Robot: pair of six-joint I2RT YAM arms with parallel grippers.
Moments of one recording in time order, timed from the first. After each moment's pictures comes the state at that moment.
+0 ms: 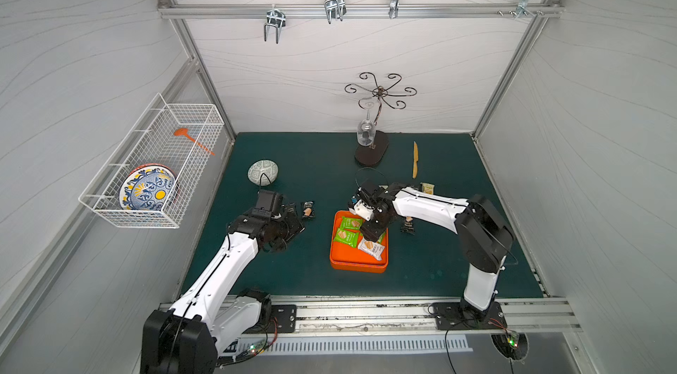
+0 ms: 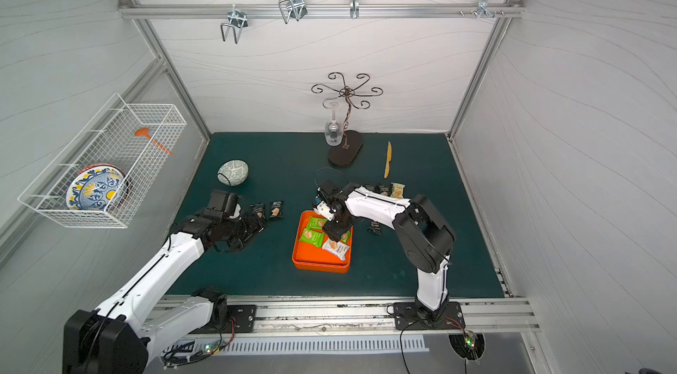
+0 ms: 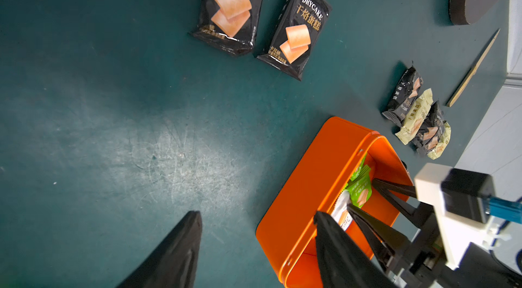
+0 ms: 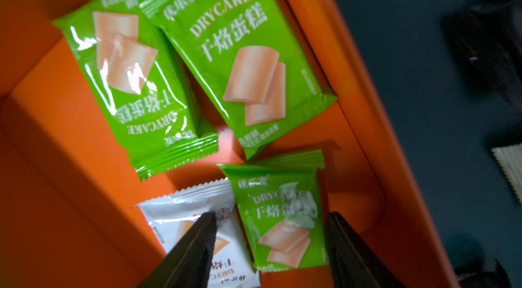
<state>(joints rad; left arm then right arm) -0.19 1.02 0.70 -0.79 0.24 -0.90 0.85 1.85 1.28 -0.82 -0.09 -0.12</state>
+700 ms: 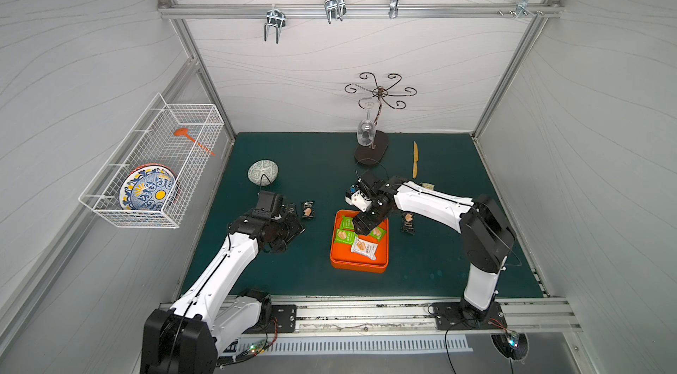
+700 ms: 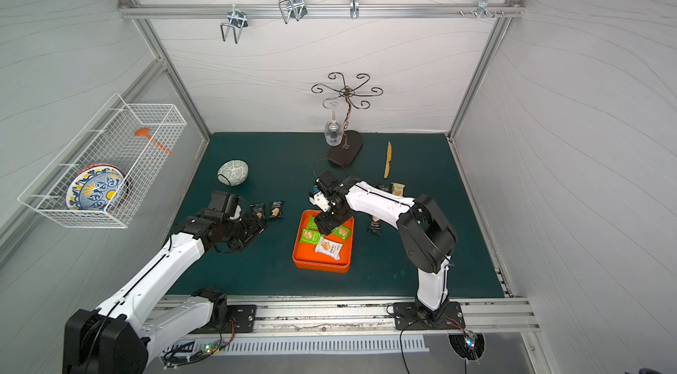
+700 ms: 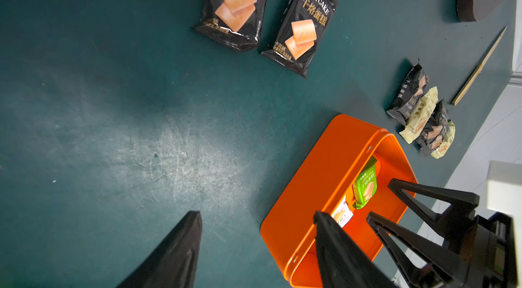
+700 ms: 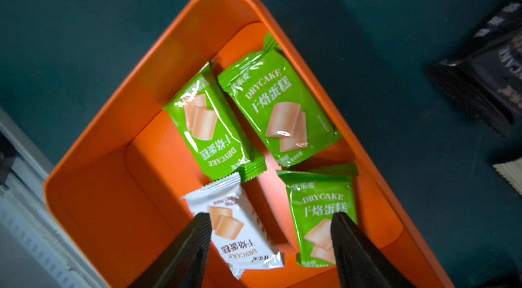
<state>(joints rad) -0.19 1.02 0.69 -0.79 0.25 -0.90 0.84 1.85 1.37 -0.82 -0.24 0.02</state>
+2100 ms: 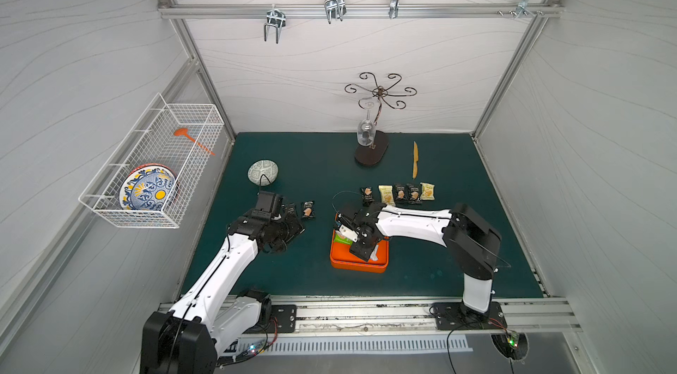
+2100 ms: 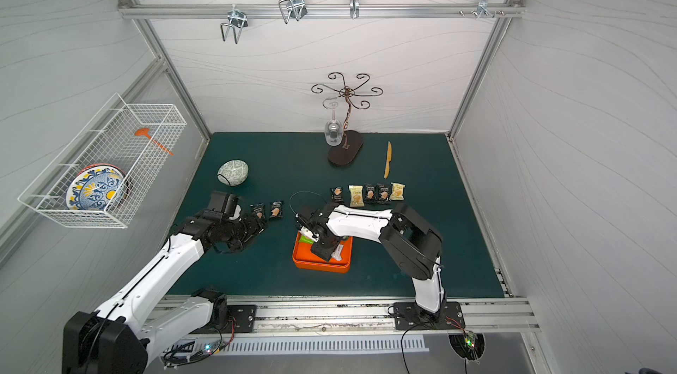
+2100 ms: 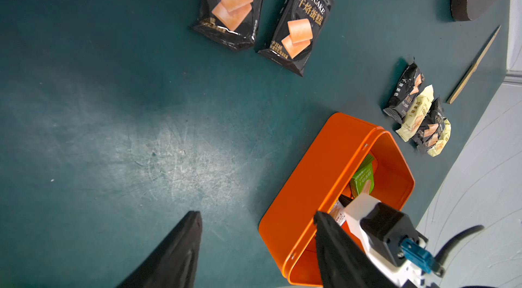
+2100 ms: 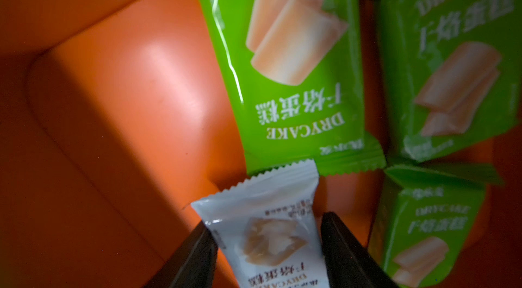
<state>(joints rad) -0.19 1.01 0.69 -0.79 0.25 -0.90 1.08 1.90 1.27 -0.82 0.04 -0.07</state>
